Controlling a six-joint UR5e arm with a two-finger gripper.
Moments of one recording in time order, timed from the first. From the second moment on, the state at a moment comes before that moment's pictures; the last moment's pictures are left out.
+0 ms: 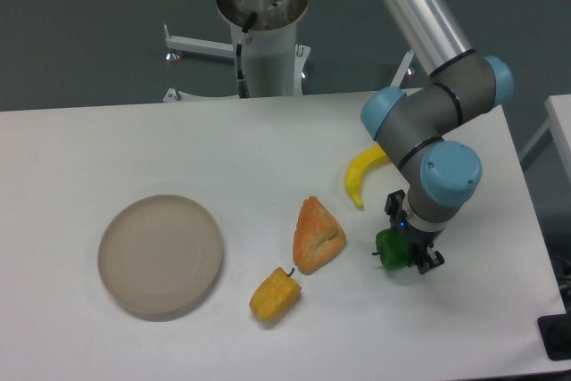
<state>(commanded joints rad) 2.37 -2.24 -1.15 -1.27 1.56 1.63</state>
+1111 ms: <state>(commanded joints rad) 2.38 -1.99 -1.31 -1.45 1.55 1.64</state>
